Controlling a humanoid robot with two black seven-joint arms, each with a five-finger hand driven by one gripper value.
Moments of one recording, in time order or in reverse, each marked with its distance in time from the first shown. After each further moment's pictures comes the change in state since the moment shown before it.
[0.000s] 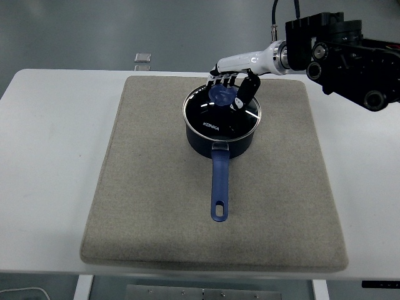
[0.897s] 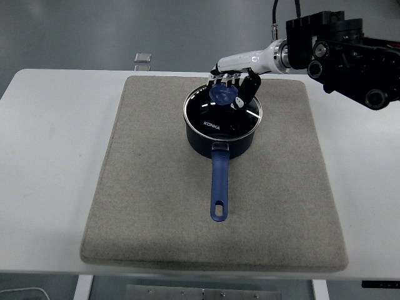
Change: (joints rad) left arm -0.001 0.000 0.000 0.000 0.000 0.000 0.000; right arm 0.017 -0.005 0.003 0.000 0.000 0.009 0.000
